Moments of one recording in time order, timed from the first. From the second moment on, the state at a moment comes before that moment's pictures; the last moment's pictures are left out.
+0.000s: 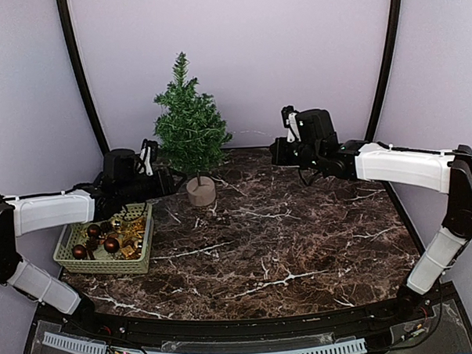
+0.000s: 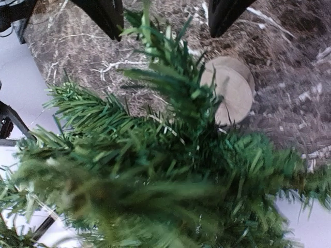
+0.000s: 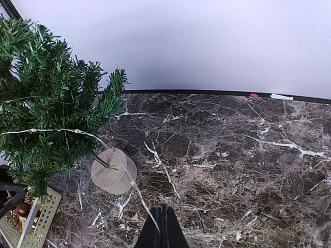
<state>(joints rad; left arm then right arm) -0.46 1.39 0.80 0.18 0.22 -0.48 0.72 1.62 1.25 -0.04 0.16 0.42</state>
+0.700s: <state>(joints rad) -0.46 1.19 0.73 0.07 0.14 -0.40 0.74 1.40 1.17 -0.16 0.06 0.41</state>
